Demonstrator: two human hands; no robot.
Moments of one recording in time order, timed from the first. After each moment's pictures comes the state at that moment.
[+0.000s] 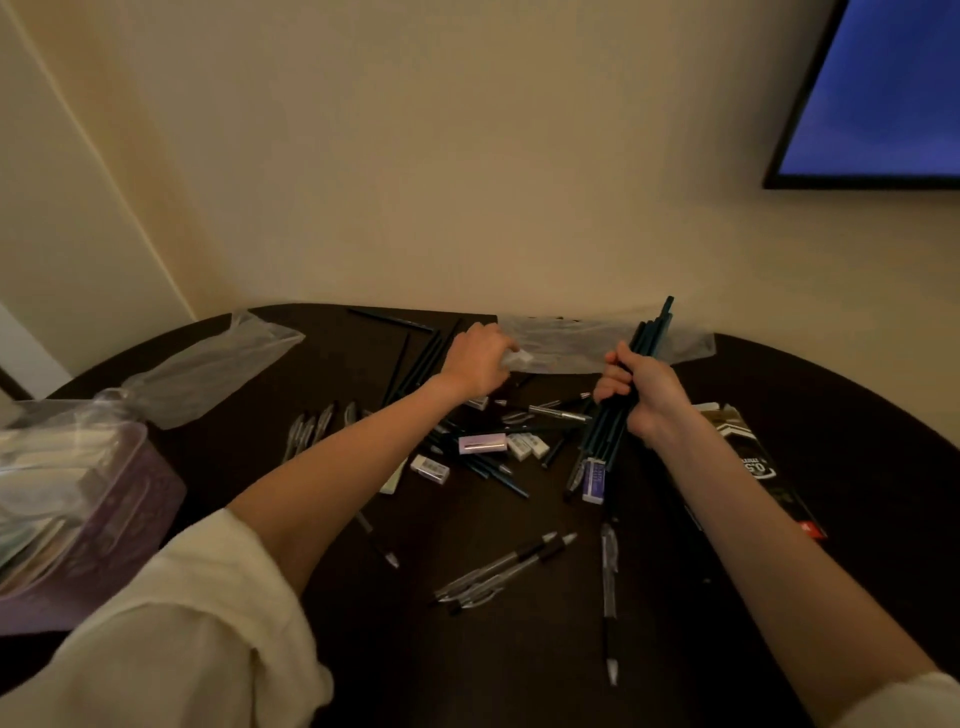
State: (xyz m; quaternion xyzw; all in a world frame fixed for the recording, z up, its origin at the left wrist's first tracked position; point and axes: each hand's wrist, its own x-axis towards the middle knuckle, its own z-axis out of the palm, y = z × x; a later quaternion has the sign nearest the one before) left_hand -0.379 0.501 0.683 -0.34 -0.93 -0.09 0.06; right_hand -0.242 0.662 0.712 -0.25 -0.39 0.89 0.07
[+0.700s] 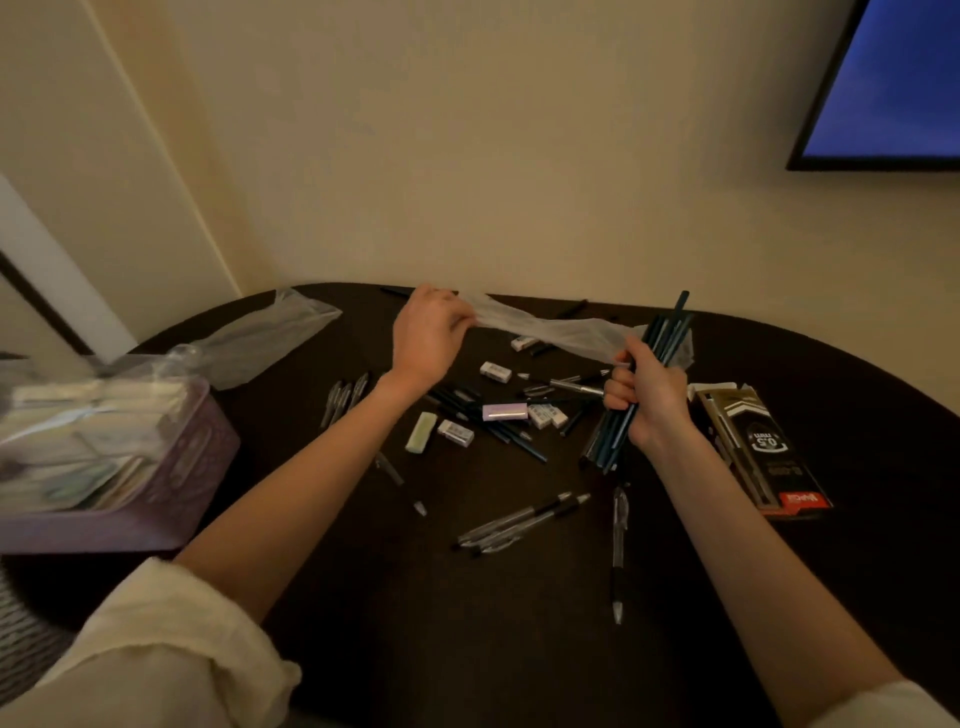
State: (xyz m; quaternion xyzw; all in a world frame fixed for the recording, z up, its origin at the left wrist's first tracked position) left_hand -0.321 0.414 0.717 -0.27 -0.89 -0.22 0.31; right_hand -0.197 0.619 0.716 -0.27 -0.46 0.83 0.15
